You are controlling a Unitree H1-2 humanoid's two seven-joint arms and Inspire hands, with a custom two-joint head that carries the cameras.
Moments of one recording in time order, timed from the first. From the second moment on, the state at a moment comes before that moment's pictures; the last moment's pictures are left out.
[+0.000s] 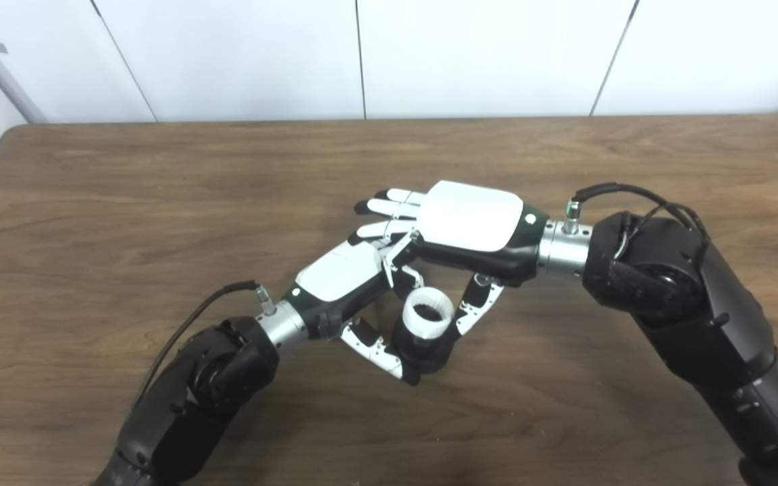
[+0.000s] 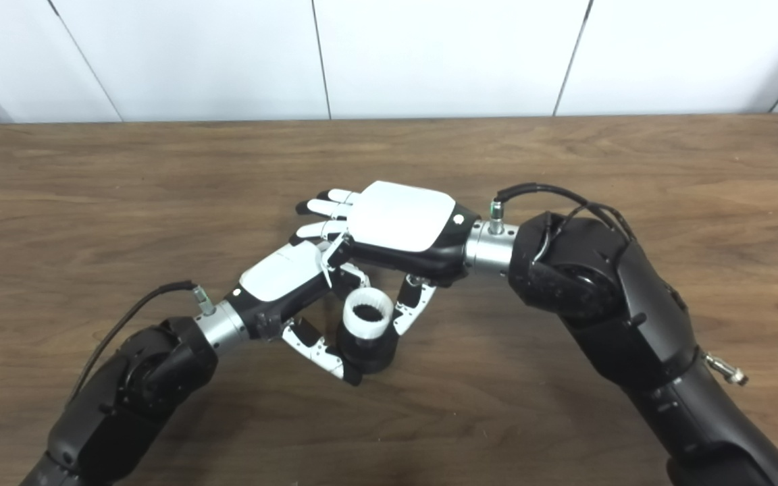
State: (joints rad) left arm -0.23 0.35 -0.41 -0.08 0.63 -0.28 -0.32; right arm -0.51 -0.38 0.42 -0.31 -0.59 -0.31 0.71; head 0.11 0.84
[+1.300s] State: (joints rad) left arm -0.22 0.34 -0.37 -0.10 0.58 -0.23 -0.37; right arm -0.48 -0.38 0.43 -0.30 -0.59 -0.31 0.68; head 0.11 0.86
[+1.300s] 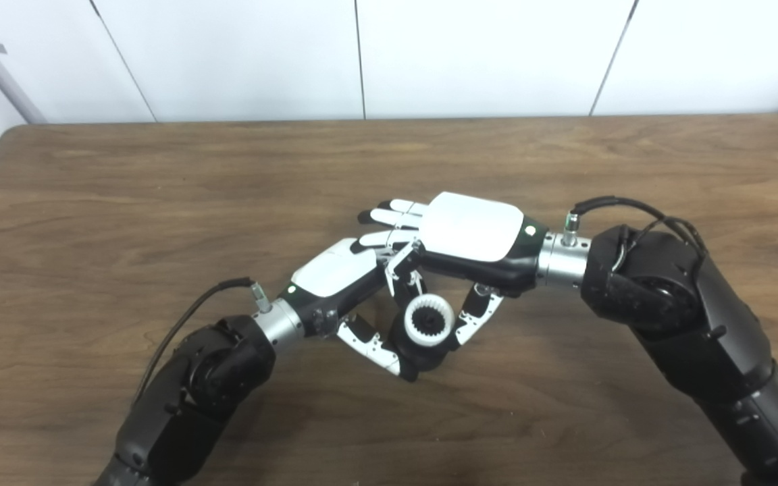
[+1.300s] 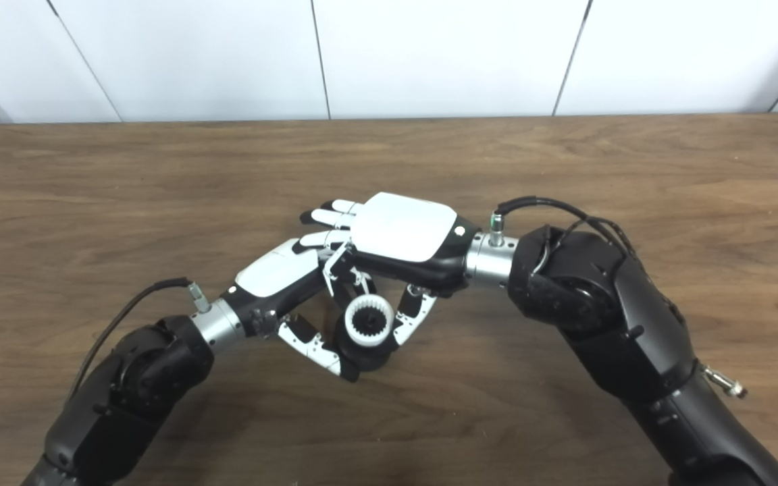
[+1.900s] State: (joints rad) left arm -0.21 0.34 -0.37 -0.11 0.58 -0.21 -0.37; right arm -0.48 -0.37 0.43 -0.27 -0.59 -0.32 0.67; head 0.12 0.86
